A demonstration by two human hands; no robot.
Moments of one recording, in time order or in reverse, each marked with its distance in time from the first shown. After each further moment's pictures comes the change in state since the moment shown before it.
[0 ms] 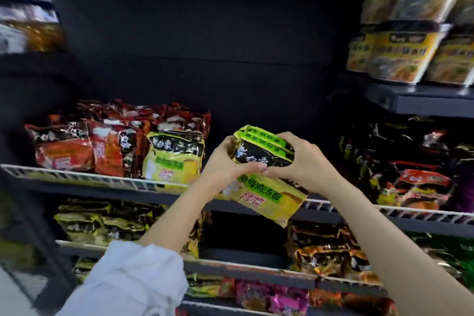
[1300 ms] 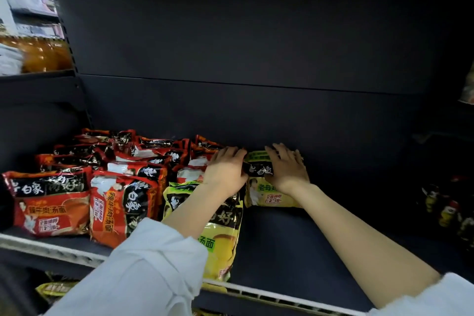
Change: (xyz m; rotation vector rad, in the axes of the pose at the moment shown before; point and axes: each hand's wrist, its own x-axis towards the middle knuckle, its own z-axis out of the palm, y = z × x) left_hand 0.208 -0.087 -0.112 1.107 0.117 0.117; right_hand 0.290 0.044 0.141 -0.577 -0.026 -0.009
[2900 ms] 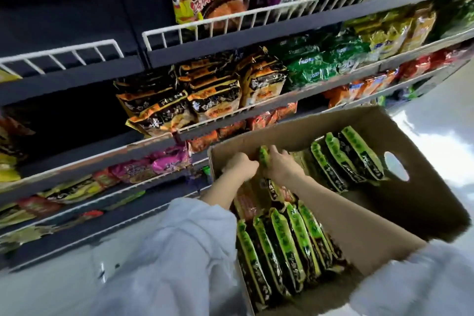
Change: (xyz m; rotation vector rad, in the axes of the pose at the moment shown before) left_hand -0.368 0.492 0.223 -0.451 -1.132 -0.141; right_hand -0.605 0.293 0.101 0.317 -0.597 0.939
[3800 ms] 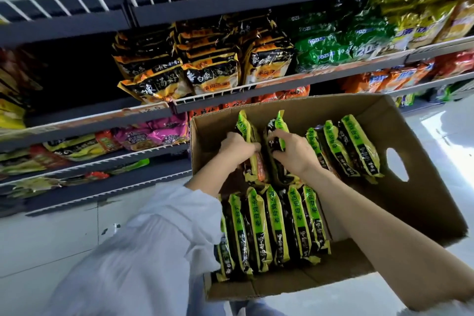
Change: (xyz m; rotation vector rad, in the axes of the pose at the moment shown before) left_hand -0.005 0.018 0.037 -0.307 0.118 -0.147; right_hand -0.024 0.060 -0.029 0.115 0.112 -0.292
